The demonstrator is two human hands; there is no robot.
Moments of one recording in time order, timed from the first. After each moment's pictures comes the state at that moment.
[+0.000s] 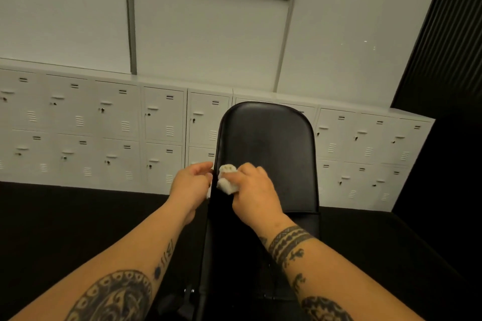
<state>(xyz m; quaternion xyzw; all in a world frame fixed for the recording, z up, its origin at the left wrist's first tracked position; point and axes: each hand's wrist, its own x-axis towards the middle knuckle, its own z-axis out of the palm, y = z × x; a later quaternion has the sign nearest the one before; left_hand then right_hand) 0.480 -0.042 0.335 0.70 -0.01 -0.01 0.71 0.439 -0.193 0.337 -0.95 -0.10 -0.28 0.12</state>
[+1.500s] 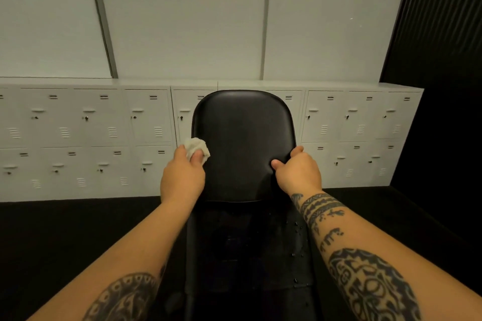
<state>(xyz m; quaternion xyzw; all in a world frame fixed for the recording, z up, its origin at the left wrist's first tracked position) 0.482 -0.086 0.346 0.88 -0.01 0.17 0.44 0.432 -0.297 0.367 -0.89 0.28 -0.20 0.30</state>
